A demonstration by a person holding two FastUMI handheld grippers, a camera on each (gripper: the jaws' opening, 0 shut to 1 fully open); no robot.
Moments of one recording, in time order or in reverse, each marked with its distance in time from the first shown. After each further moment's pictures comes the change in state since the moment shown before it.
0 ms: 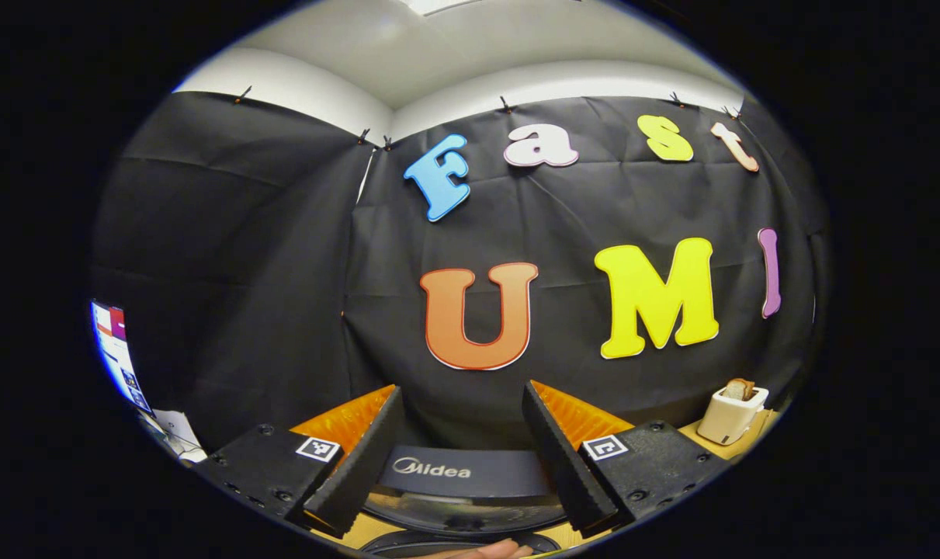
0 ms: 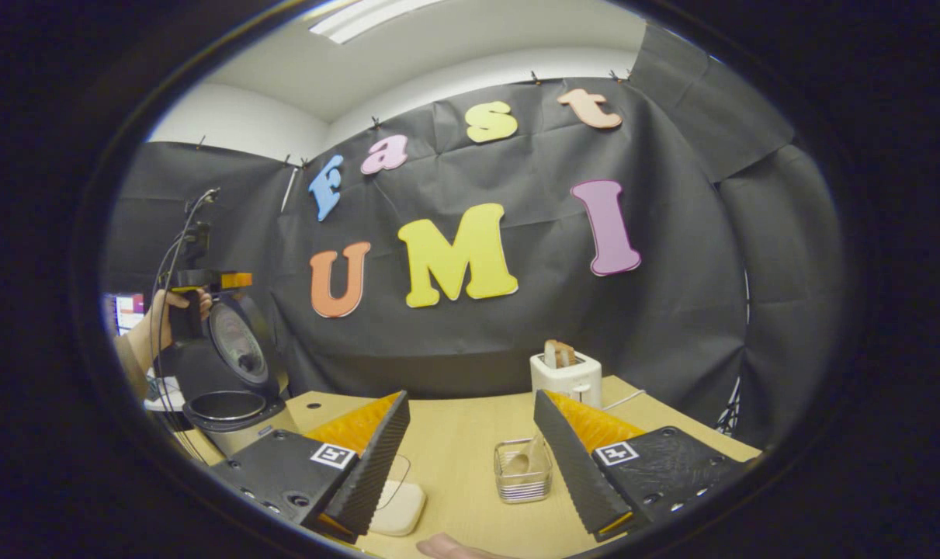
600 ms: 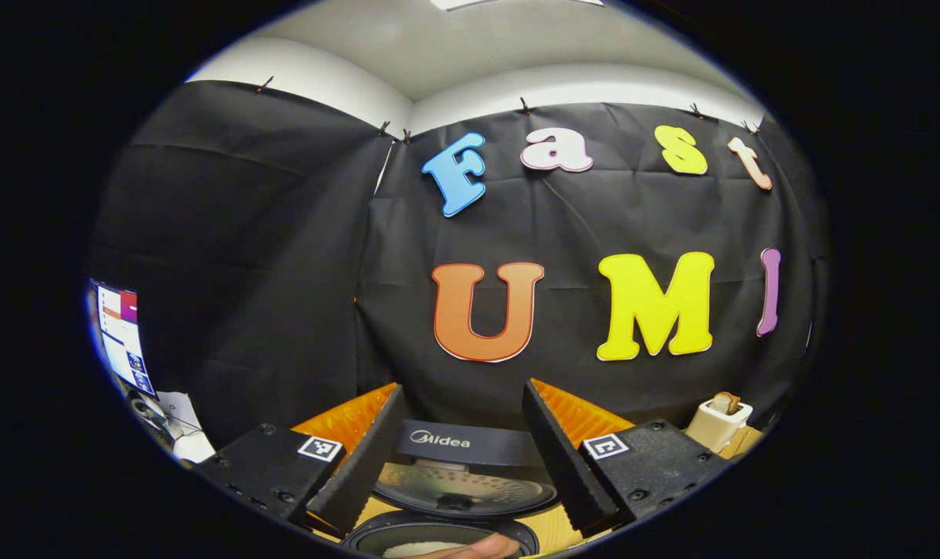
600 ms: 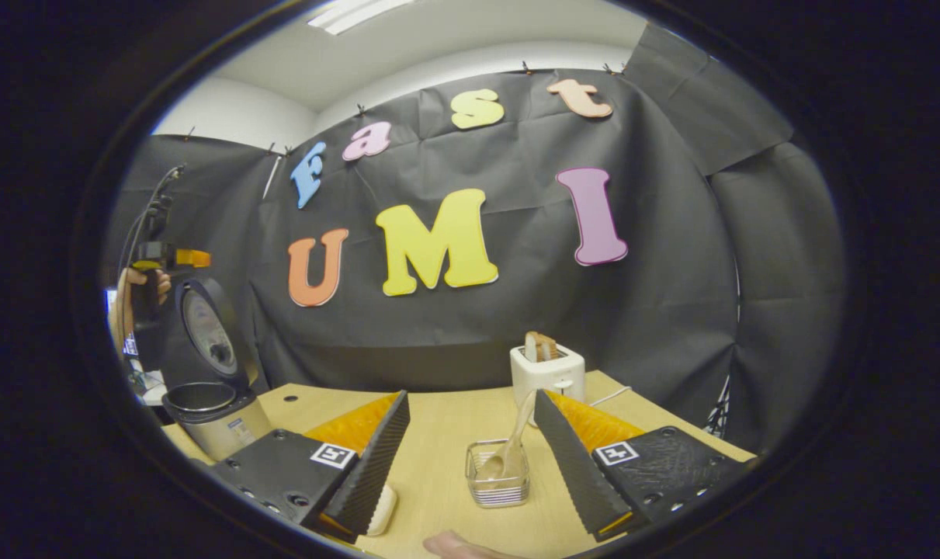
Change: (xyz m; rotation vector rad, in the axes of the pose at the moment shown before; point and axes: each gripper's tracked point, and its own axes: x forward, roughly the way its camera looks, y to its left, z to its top) left arm -0.023 0.013 0.000 -0.091 0.037 0.068; right arm 0.026 -0.035 -0.012 0.011 0.026 -0.057
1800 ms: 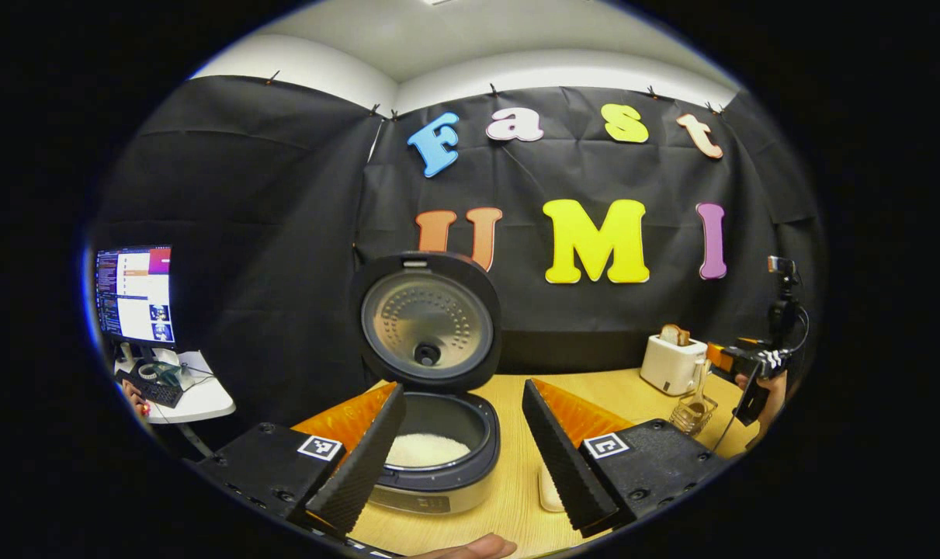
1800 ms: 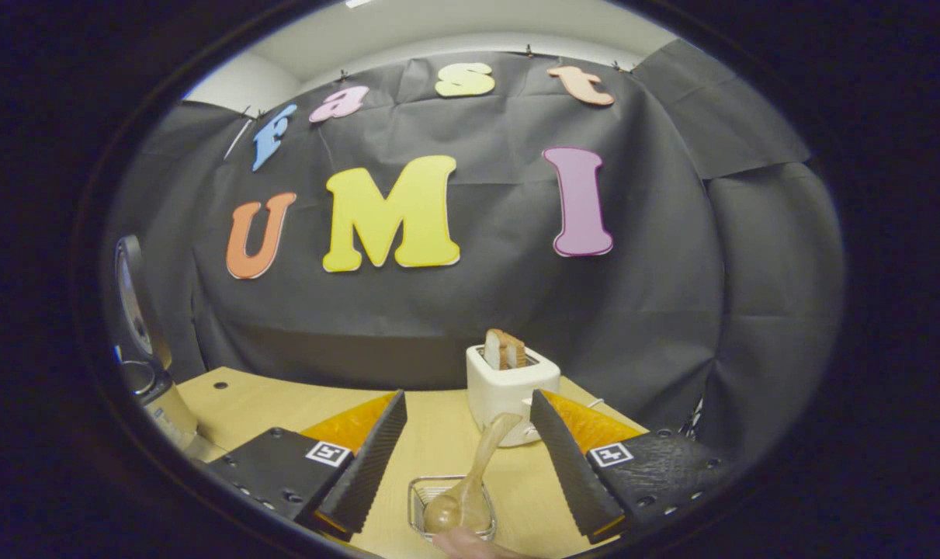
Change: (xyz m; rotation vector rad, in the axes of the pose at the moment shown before) left arm -0.225 -0.037 -0.092 0.017 0.119 -0.043; right arm 0.109 -0.037 -0.006 -0.071 0.036 -0.176
